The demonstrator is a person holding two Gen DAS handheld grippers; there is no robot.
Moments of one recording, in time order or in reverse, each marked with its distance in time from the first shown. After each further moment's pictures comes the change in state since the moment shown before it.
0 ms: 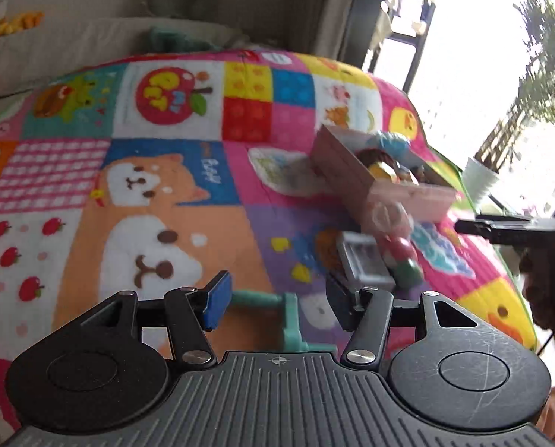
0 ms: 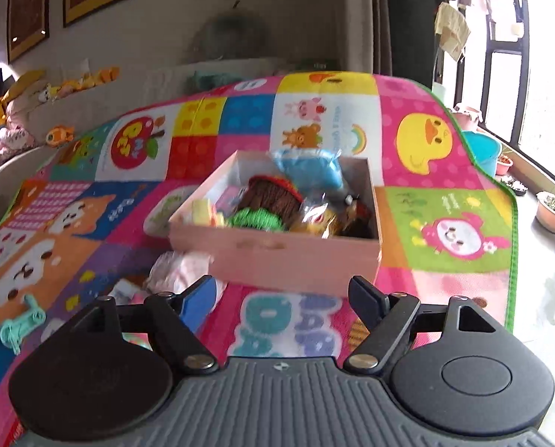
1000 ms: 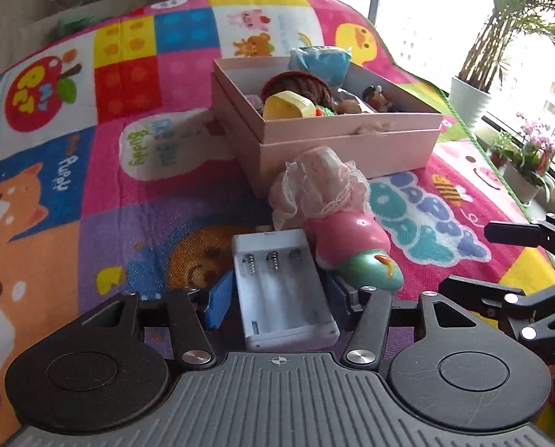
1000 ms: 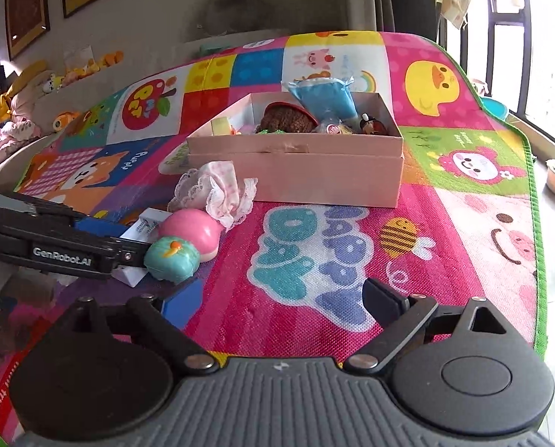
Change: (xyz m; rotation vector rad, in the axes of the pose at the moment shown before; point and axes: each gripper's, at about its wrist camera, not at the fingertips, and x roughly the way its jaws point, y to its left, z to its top) left arm 0.149 -0.114 0.018 0.170 0.127 0.009; right arm 0.002 0.007 -0.060 0.050 0.037 0.031
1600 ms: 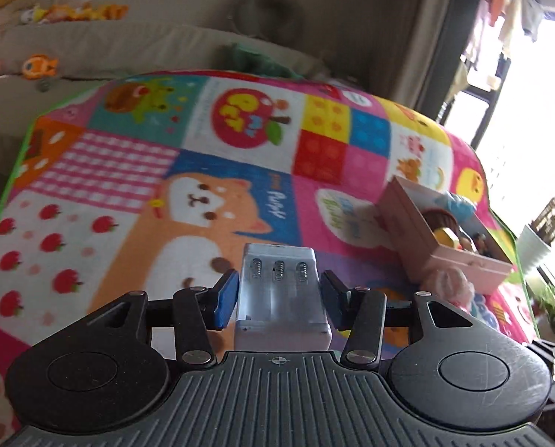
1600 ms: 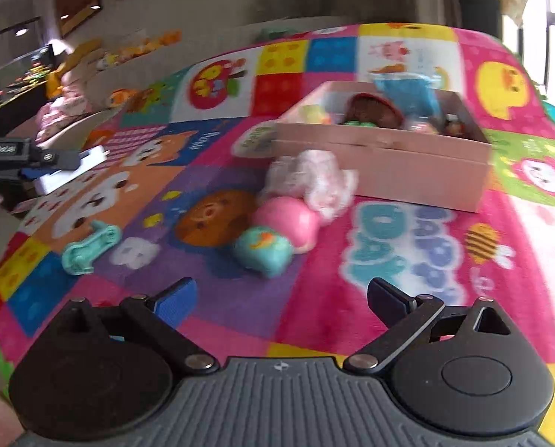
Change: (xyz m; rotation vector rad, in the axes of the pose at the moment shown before) left arm -0.148 0.141 -0.049 -0.445 -0.252 0.192; right arm 0.006 0.049 0.009 -0.106 0.071 0.220
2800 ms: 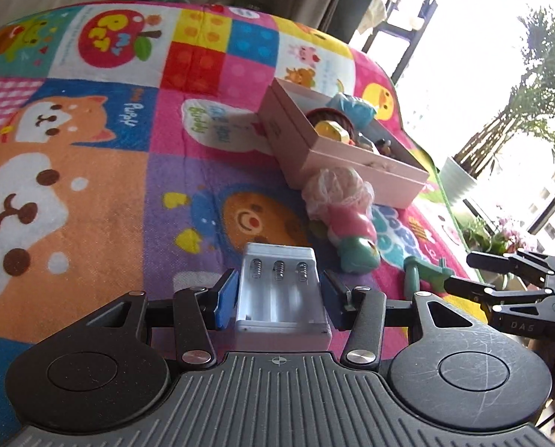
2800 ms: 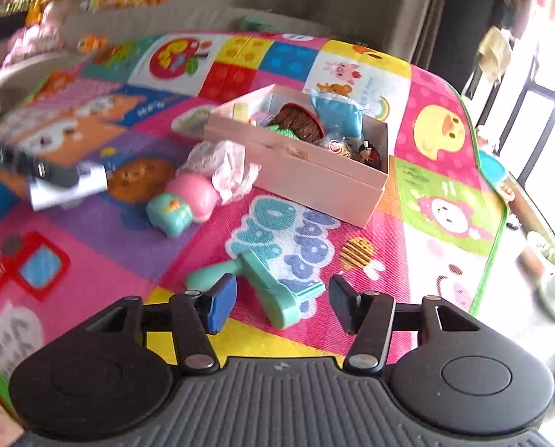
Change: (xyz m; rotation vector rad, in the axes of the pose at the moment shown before) left arm 0.051 -0.088 -0.065 0.134 0.207 -0.292; right arm -0.058 -0.035 -0.010 -0.171 0.026 -0.293
